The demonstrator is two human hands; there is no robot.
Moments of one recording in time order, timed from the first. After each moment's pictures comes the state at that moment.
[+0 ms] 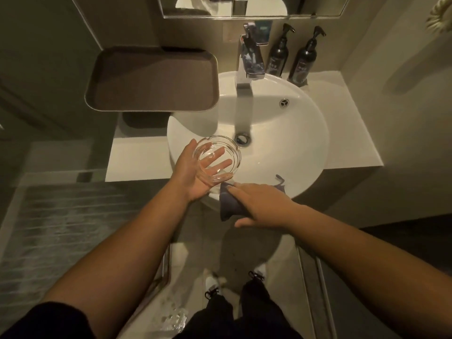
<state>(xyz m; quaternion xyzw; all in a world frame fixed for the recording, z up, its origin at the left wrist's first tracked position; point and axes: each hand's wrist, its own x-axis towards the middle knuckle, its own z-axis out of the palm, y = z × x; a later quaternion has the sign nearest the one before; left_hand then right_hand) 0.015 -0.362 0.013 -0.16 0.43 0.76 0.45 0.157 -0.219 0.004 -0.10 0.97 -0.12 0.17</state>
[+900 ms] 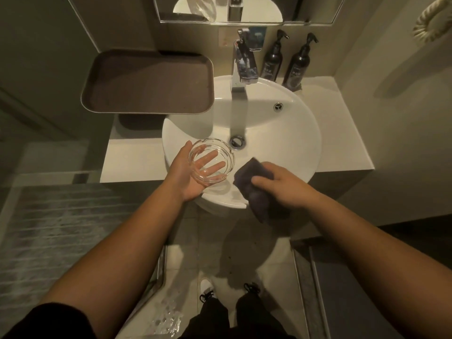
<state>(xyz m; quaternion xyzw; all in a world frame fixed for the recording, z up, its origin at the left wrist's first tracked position) 0.014 -0.358 0.013 -0.18 0.45 0.75 0.45 0.164 -0.182 0.060 0.19 0.84 -0.50 0.13</state>
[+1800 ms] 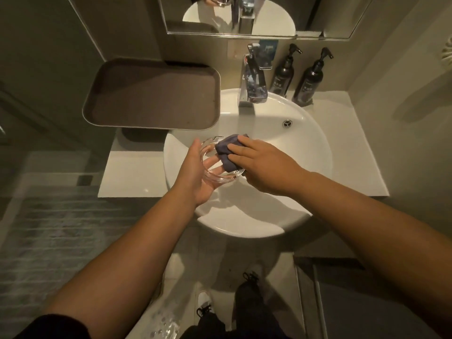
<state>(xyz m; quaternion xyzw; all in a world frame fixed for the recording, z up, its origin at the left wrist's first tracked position) -0.018 -0.315 0.020 -0.16 0.45 0.77 0.42 0.063 -0.148 0.052 -0.15 0.99 0.00 0.00</state>
